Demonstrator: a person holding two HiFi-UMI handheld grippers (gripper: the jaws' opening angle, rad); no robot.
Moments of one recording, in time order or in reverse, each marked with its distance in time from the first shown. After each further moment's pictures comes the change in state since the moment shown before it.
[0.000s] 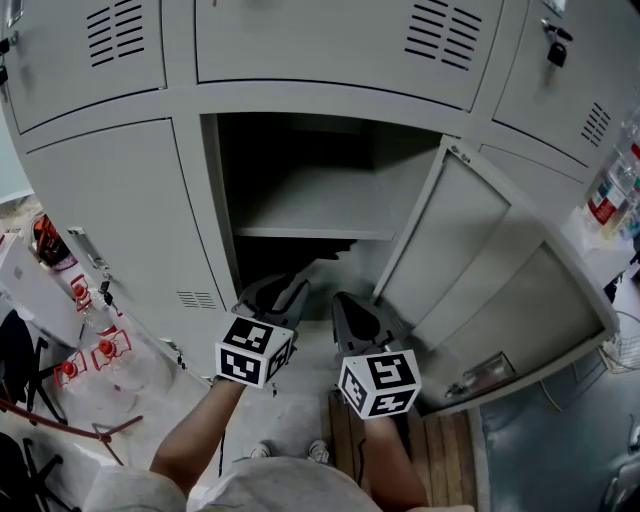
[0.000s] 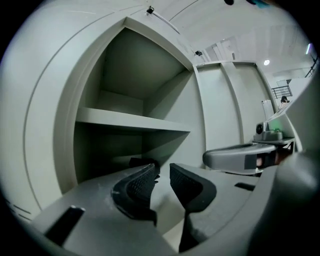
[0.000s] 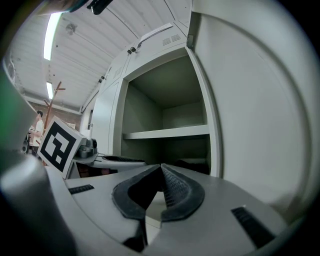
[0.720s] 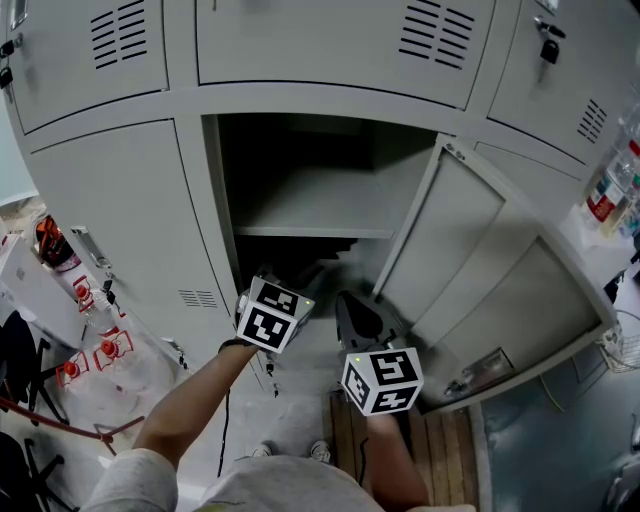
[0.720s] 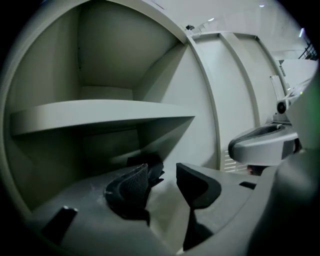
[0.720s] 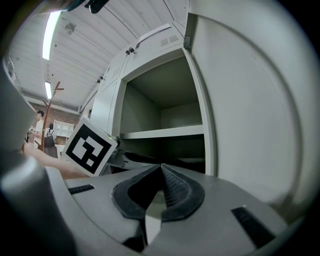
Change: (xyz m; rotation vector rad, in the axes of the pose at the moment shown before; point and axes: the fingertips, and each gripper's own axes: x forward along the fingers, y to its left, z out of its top) left arm 0.050 0.007 -0.004 0.162 0.141 -0.012; right arm -0.004 -0.006 -0.002 0.006 0.001 -0.014
